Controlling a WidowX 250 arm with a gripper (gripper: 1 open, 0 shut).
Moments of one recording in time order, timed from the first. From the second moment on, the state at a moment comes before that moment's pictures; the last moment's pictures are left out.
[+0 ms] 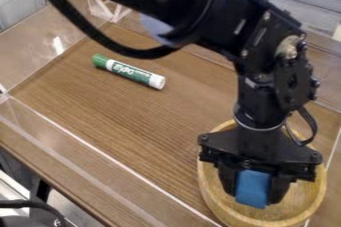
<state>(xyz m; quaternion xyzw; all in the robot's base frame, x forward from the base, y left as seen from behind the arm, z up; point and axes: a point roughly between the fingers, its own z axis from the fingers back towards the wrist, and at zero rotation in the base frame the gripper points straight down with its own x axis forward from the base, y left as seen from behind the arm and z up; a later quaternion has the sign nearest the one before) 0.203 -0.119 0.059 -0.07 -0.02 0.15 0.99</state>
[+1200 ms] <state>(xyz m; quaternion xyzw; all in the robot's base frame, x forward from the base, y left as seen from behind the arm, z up) 0.210 -0.112 0.059 -0.08 -0.02 0.14 0.99</state>
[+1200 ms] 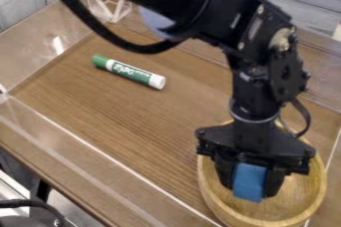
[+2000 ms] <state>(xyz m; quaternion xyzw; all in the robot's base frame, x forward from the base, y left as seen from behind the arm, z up) 0.211 -0.109 0.055 -0.08 -0.01 0.13 0.99</state>
